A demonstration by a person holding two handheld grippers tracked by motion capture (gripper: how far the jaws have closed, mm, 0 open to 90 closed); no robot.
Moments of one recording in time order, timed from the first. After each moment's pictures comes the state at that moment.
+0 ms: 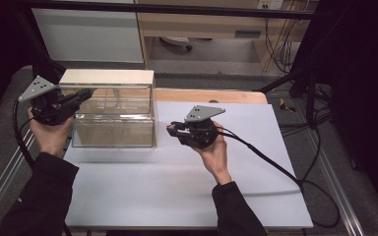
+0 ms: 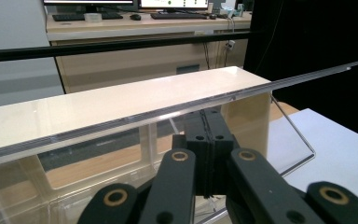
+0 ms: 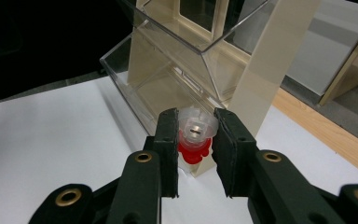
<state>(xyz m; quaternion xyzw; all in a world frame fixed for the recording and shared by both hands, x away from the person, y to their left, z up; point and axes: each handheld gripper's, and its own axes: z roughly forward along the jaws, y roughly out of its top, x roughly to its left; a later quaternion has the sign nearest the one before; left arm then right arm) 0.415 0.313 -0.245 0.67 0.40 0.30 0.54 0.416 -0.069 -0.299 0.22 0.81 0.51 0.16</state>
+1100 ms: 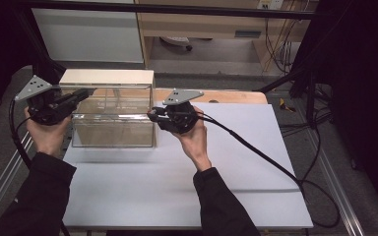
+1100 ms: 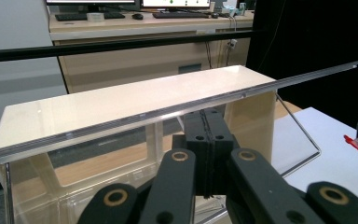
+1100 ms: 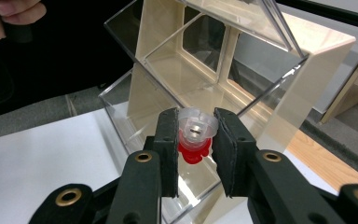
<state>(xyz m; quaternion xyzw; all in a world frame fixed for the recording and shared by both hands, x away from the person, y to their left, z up) 0.415 0.319 -0.244 0.67 0.40 0.31 0.54 0.438 -0.020 -0.272 0.21 0.80 0.53 0.17</state>
